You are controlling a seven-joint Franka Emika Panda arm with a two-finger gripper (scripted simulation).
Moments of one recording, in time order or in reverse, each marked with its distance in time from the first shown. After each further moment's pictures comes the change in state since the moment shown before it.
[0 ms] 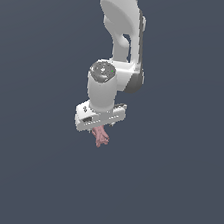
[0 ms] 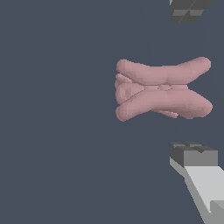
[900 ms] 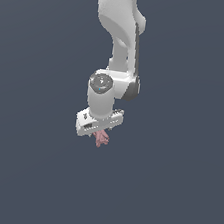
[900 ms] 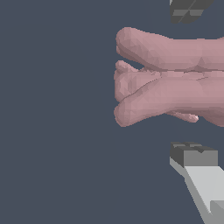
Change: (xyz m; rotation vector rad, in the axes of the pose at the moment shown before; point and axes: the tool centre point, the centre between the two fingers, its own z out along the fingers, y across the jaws) arm -0.003 0.002 0.040 0.001 -0.001 -0.028
